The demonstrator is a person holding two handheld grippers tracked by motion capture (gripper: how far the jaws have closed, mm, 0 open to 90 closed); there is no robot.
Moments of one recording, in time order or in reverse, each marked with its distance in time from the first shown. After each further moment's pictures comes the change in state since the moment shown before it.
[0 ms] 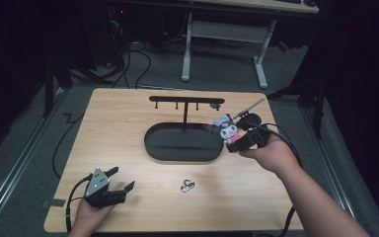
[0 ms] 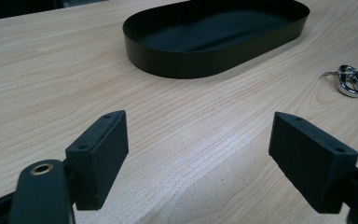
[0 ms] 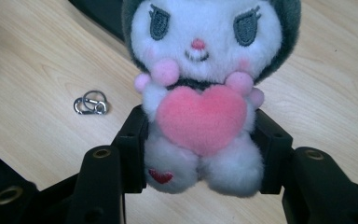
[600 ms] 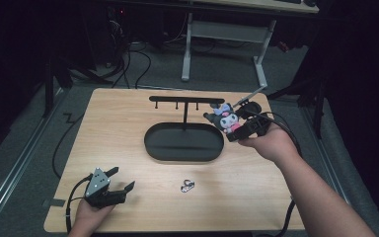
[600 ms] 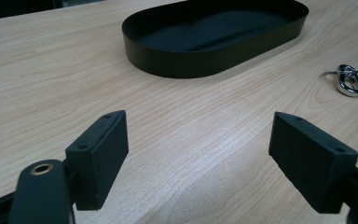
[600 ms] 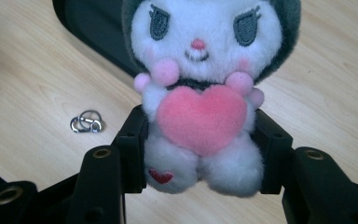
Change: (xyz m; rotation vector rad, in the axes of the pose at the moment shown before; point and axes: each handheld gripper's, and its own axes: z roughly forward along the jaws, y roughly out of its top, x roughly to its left) left arm 0.000 0.000 0.000 0.000 -0.003 0.000; right arm -0.005 0.024 -0.015 -0.024 -0.033 0.011
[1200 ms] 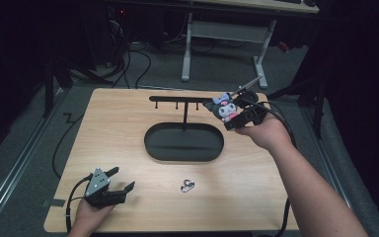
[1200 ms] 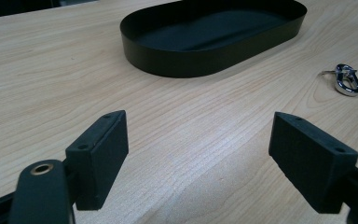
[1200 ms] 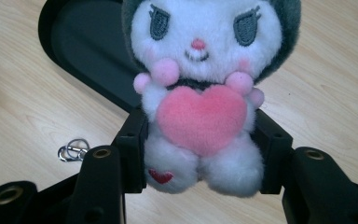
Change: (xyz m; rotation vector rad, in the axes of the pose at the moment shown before) left arm 0.000 0.000 0.000 0.003 -0.008 0.000; right arm -0.009 0.024 0.003 -0.031 -0.034 0.026
